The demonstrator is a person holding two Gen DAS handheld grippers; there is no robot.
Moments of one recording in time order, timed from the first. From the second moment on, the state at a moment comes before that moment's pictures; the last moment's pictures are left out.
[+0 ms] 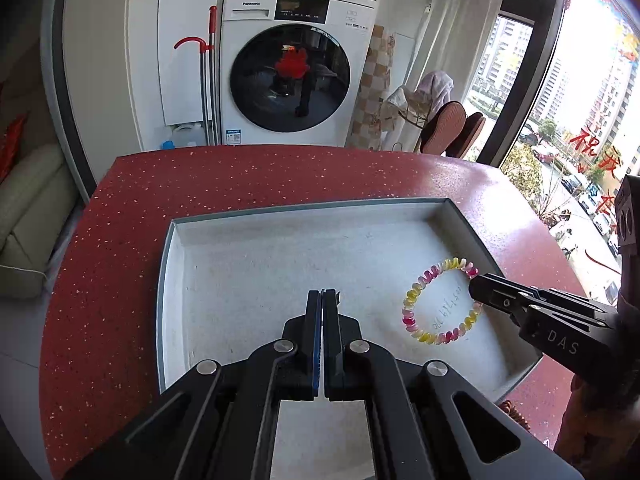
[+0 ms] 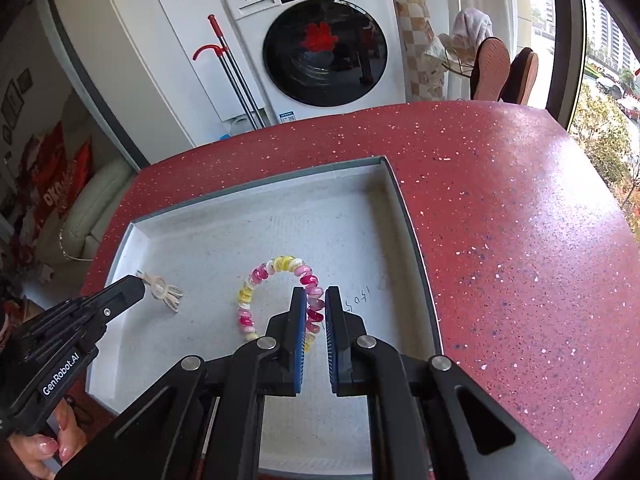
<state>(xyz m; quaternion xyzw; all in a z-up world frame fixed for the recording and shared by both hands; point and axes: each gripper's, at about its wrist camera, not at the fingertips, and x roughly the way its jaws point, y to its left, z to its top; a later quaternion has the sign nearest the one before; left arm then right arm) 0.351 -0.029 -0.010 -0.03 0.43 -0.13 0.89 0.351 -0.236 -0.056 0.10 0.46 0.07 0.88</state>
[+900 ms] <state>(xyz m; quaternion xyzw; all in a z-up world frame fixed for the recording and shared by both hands) 0.333 -0.011 -0.019 -0.02 0.42 -0.07 0.91 0.316 -0.231 -0.038 0.13 0.44 0.10 0.89</state>
